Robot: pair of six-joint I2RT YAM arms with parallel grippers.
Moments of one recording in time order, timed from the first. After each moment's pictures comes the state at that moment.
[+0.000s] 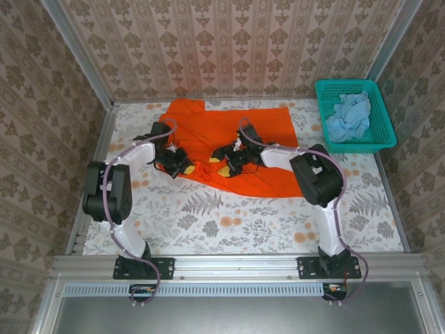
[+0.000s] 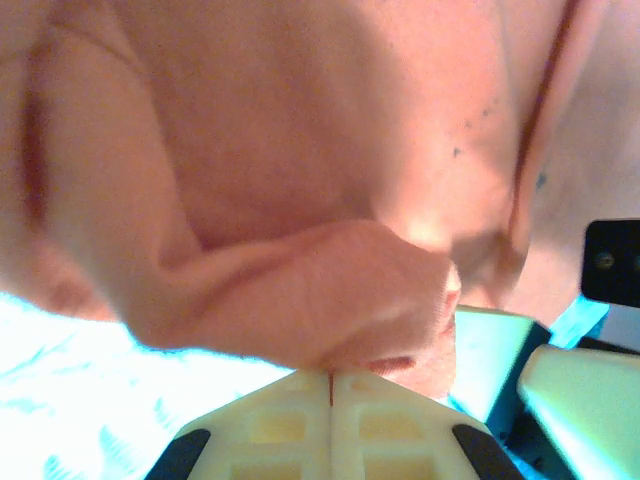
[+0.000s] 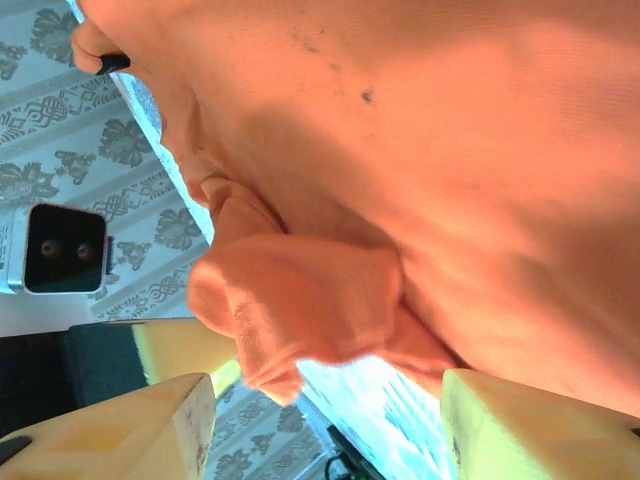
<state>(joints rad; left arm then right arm) -0.22 1.75 1.16 -0.69 0.58 -0.85 0.49 2.09 1.34 -0.07 -0.72 1.25</state>
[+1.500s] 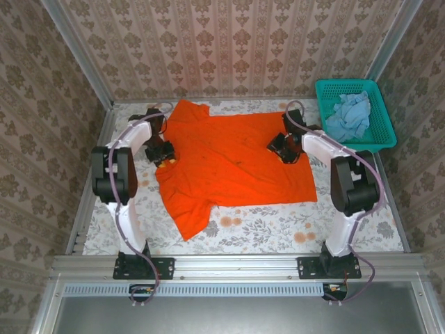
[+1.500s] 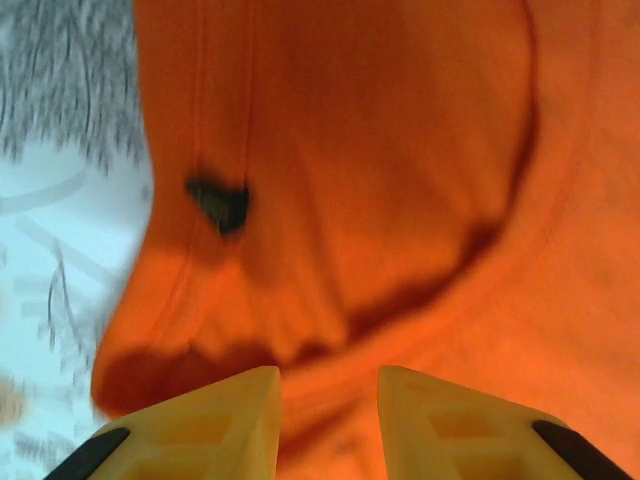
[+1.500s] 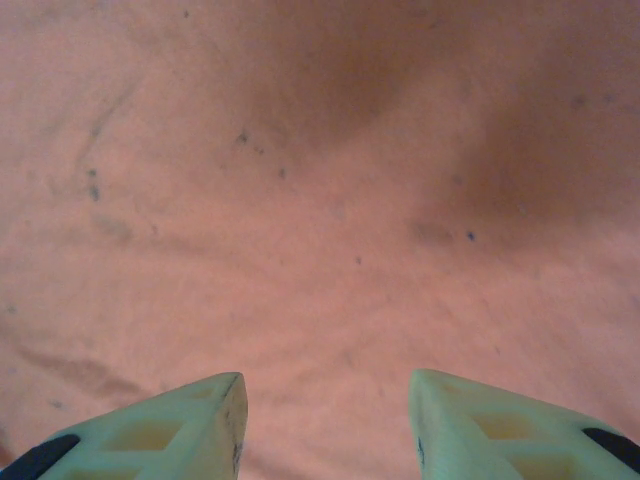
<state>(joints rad) -0.14 2.07 1.59 -1.04 0.13 -0.46 0.20 1.91 1.34 -0.57 -0.18 0.90</state>
